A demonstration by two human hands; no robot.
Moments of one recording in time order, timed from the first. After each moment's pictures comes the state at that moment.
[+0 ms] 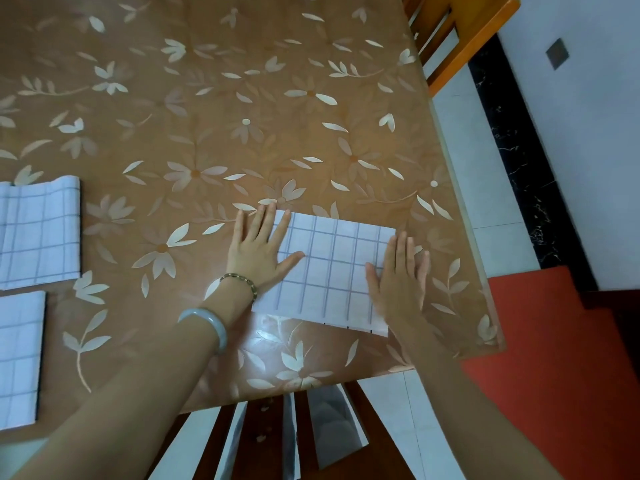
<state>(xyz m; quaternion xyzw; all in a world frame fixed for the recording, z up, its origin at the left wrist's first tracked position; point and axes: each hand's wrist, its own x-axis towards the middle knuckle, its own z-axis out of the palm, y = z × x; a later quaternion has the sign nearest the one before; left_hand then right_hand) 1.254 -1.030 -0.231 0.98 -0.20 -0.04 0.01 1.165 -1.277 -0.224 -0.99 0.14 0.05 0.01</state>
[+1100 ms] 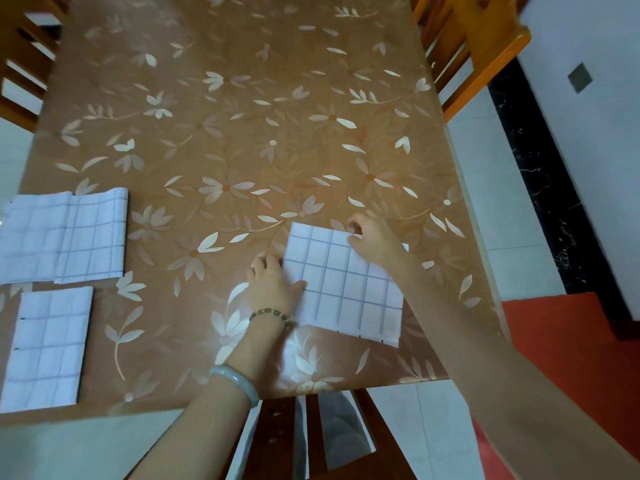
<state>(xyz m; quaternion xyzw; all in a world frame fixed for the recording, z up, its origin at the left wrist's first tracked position) 1.207 -1.050 -0.170 0.94 0.16 -0.16 0.25 1.282 -1.250 -0.184 -0.95 -0.01 0.13 0.29</state>
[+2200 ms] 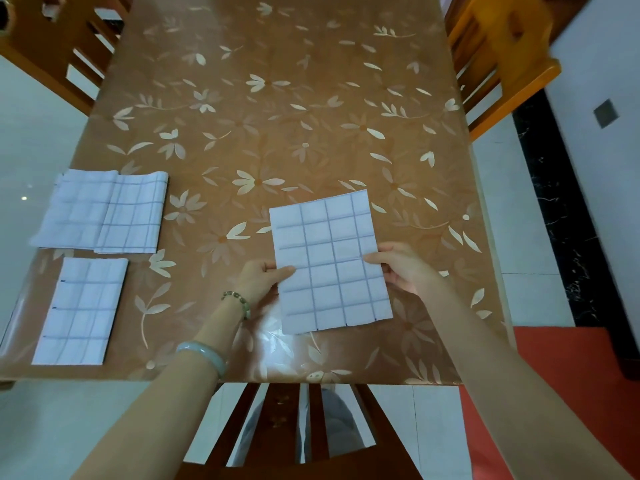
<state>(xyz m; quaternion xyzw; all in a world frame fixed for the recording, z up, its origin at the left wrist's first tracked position) 1.197 -0.977 -0.159 0.62 0.26 -0.26 0.69 1.241 -1.250 -0.147 -0.63 0.21 0.33 0.66</state>
